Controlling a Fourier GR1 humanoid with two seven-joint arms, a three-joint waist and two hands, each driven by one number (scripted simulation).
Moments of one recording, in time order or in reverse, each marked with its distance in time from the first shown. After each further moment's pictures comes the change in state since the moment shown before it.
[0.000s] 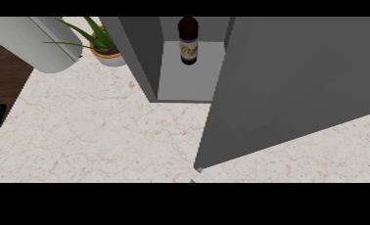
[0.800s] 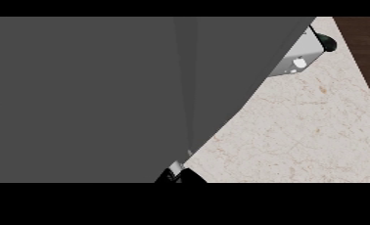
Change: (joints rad) left arm -0.099 -0.051 -0.025 0.016 0.001 0.004 0.073; right arm -0.472 0.016 -0.063 0.232 -0.185 -0.237 0.028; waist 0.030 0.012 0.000
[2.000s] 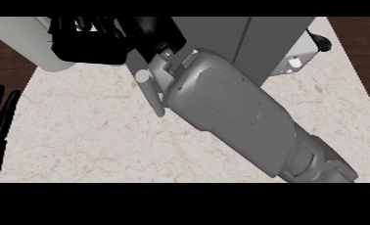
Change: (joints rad) left arm -0.023 -0.085 0.052 0.024 -0.062 -0.010 0.059; right arm -0.572 0.104 -0.403 0.951 -0.163 0.187 -0.398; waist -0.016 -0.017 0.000
